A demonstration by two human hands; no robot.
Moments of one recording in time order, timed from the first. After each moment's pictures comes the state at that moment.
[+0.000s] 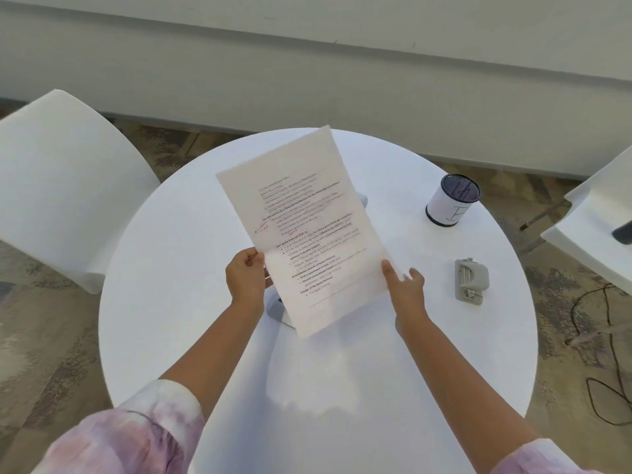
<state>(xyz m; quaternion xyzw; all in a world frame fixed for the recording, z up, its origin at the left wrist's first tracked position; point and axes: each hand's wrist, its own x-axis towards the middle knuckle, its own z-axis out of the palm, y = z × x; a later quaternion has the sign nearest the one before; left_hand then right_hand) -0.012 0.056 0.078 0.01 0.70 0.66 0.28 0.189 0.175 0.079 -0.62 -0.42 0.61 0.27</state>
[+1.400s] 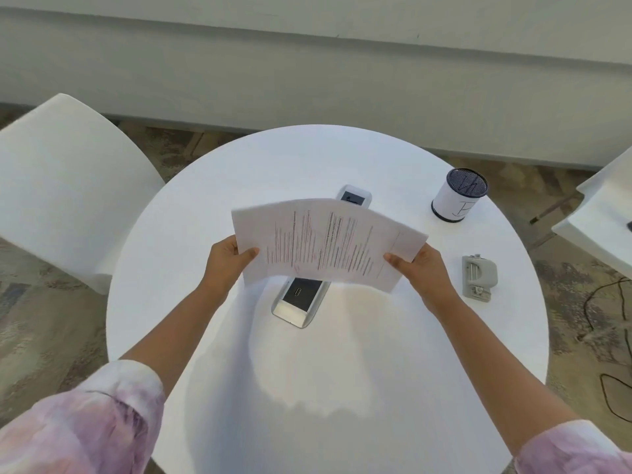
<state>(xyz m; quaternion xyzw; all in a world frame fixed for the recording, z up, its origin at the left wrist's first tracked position) -0.063 0.035 0.095 0.21 0.73 0.56 0.32 0.204 0.212 0.098 -0.40 -0.62 0.61 0.29</state>
